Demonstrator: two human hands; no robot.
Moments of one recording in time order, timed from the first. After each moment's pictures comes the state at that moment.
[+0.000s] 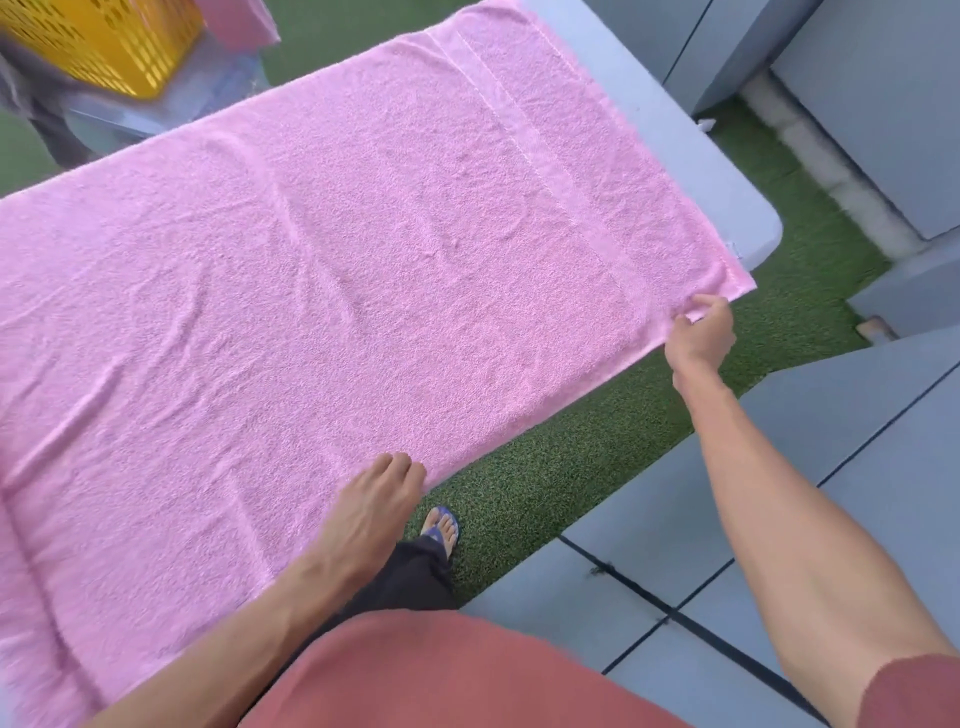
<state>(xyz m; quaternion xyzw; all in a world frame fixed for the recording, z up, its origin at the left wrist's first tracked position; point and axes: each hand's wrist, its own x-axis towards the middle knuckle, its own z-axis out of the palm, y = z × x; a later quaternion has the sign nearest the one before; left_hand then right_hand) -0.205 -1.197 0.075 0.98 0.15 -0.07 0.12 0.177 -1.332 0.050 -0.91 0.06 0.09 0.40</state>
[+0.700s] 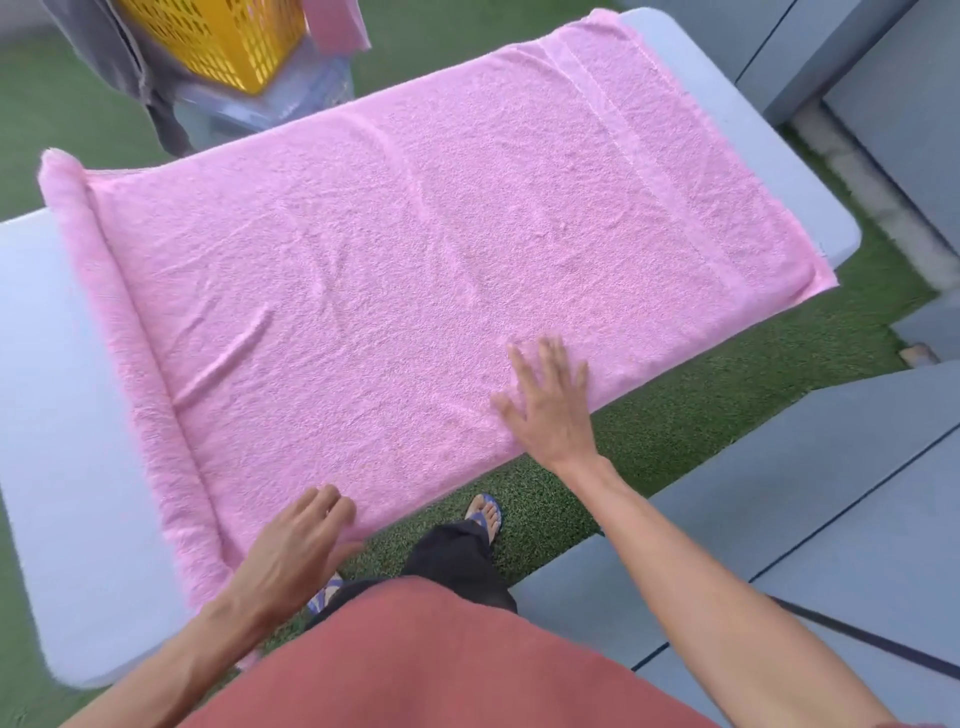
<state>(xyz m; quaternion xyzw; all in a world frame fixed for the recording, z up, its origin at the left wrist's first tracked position) -0.429 -1.133 0.063 0.96 0.20 -0.06 0.16 -0.110 -1.247 0.040 -0.87 -0.46 0.15 0.05</state>
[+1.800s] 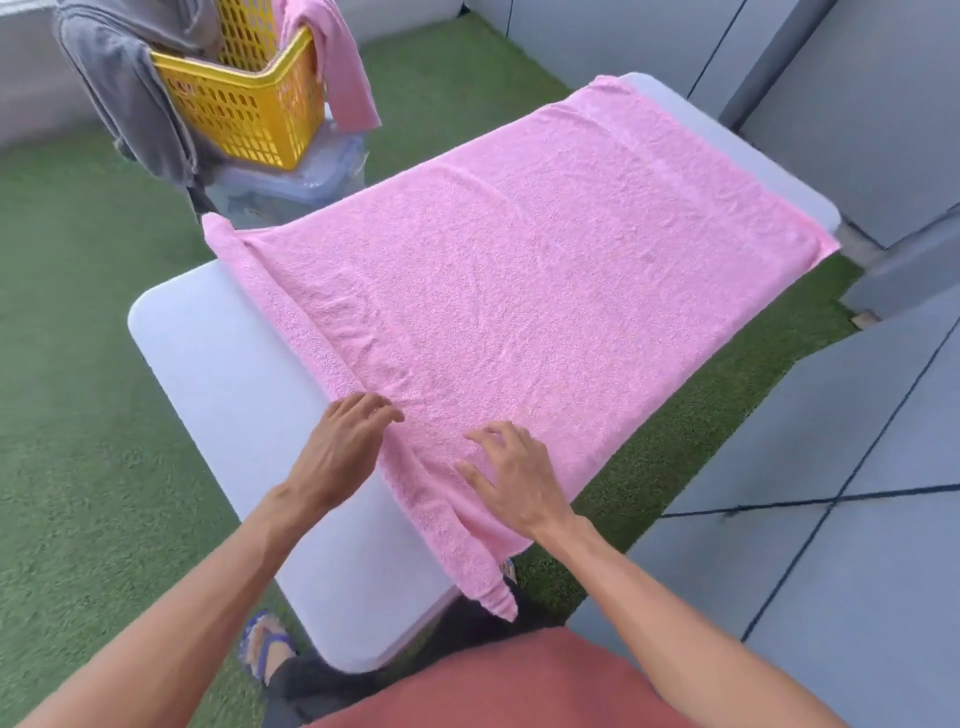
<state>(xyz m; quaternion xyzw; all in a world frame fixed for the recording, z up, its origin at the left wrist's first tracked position) -0.527 -0.928 0.072 0.98 0.11 0.08 0.16 -0.401 -1.143 0.070 -0.87 -0.44 0.18 0.15</state>
